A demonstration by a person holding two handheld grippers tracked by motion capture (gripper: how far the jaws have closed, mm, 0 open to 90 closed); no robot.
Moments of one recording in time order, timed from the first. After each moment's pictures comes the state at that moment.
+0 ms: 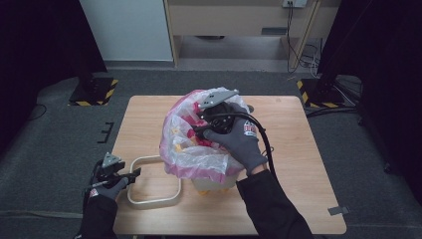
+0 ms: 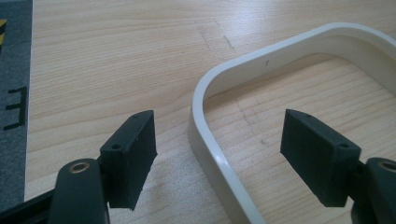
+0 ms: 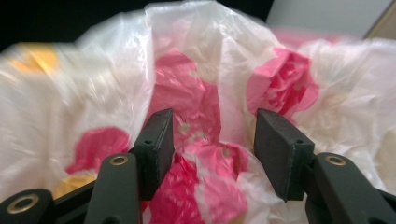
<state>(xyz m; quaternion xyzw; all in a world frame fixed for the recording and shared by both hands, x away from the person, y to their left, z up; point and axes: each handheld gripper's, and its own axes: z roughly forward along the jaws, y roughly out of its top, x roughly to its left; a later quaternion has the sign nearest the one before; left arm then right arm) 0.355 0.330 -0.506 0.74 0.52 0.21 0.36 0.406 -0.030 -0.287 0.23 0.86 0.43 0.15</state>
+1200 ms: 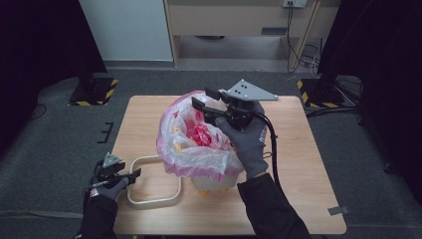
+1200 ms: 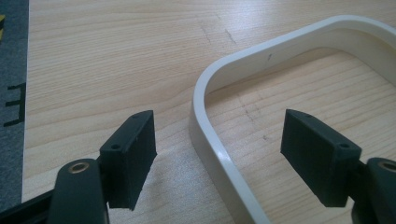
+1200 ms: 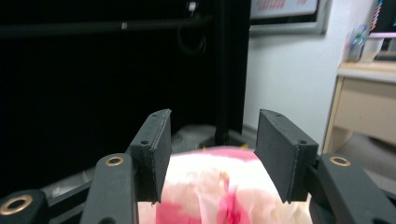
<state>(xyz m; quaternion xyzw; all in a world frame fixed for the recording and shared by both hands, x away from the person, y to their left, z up) 0.356 0.331 -0.509 0.75 0.53 0.21 0.36 0.389 -0.063 -0.257 0.27 0.68 0.65 0.20</state>
